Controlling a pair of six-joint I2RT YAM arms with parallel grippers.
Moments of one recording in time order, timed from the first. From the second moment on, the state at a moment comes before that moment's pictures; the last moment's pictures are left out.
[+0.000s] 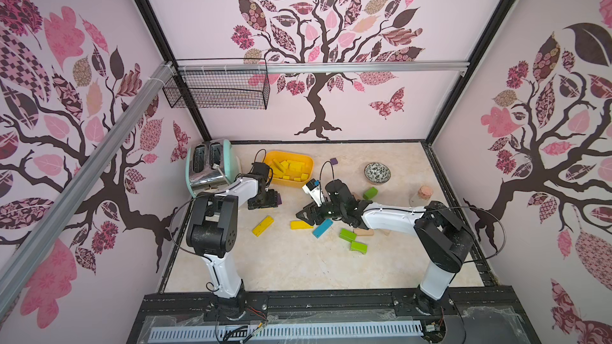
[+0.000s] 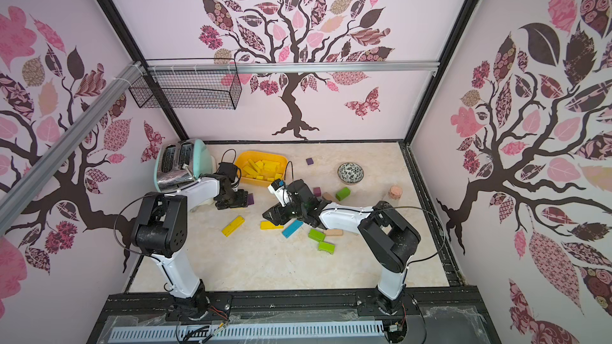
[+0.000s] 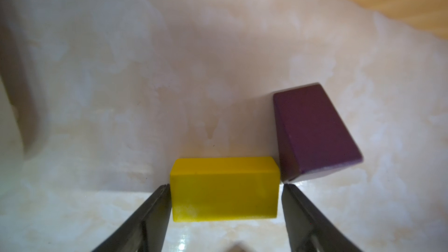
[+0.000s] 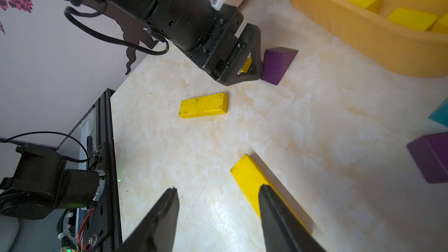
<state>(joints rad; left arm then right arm) -0.15 1.85 1.17 -0.64 -0.01 -0.21 0.80 1.78 1.01 0.21 -0.45 0.32</state>
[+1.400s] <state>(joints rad) -0.16 1.59 1.11 -0.58 -0.04 -0.24 0.74 1.76 1.09 0.12 -0.50 0.39</state>
